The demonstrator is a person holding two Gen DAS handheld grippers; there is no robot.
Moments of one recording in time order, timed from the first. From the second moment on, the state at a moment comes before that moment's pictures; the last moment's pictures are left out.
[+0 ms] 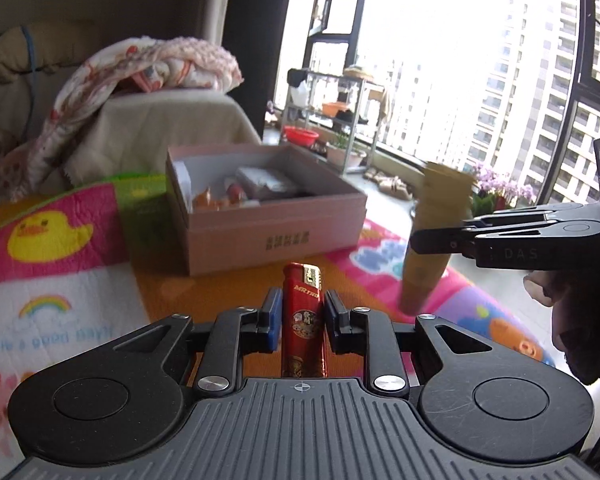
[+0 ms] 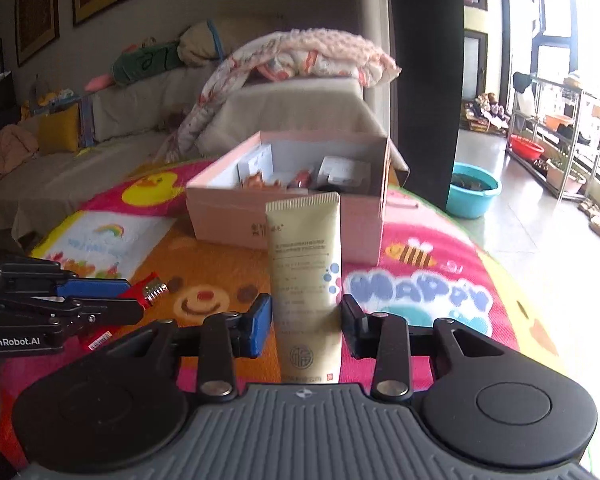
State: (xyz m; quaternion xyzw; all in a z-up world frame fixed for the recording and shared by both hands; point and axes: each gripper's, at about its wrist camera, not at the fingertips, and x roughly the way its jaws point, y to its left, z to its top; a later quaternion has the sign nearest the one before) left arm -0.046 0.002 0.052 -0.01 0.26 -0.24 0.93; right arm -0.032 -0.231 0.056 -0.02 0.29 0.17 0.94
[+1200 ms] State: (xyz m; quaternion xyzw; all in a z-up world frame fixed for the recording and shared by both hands) left arm 0.097 0.006 0.091 -0.08 0.22 -0.21 0.95; right arm 0.086 -0.187 0.158 0.01 0.15 0.18 0.97
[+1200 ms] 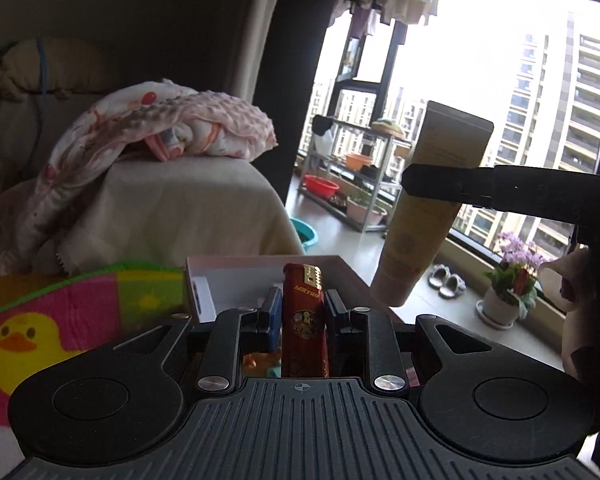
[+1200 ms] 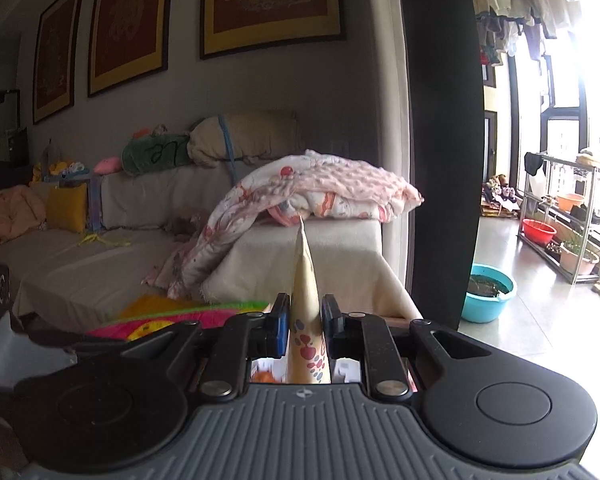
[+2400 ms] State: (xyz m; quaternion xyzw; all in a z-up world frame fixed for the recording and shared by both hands) left arm -0.003 0.020 -0.002 0.01 0.35 -0.08 0.93; right arm 0.025 -0.179 -0.006 -0.02 0.37 0.07 0.93
